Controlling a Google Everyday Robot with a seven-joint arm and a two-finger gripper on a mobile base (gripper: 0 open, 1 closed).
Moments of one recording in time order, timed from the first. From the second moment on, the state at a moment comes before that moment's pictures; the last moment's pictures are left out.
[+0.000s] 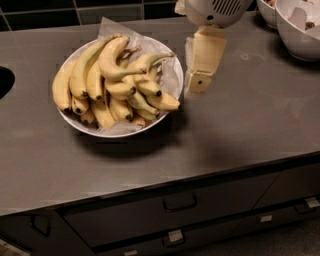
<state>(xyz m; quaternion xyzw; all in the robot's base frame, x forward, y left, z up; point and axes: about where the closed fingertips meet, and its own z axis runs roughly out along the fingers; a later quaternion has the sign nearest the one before) 0.494 -0.055 1.036 -0.71 0.67 -0.03 0.22</state>
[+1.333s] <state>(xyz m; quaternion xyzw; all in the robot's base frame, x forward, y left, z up) 0.523 0.014 1.027 -0.67 0.70 0.03 0.23</state>
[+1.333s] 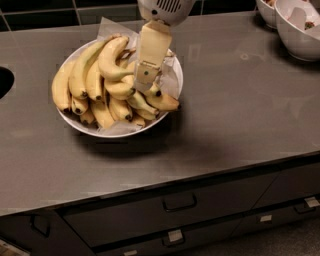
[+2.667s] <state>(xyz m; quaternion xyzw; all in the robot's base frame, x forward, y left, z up) 0.536 0.060 1.004 -0.62 0.75 0.07 0.22</state>
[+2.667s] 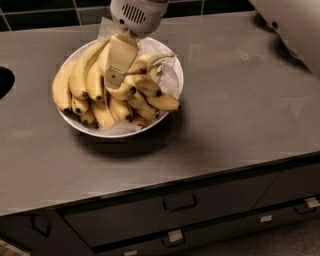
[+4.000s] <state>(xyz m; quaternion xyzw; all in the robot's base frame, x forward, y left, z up) 0.546 0.080 1.012 -0.62 0.76 0.06 0.20</state>
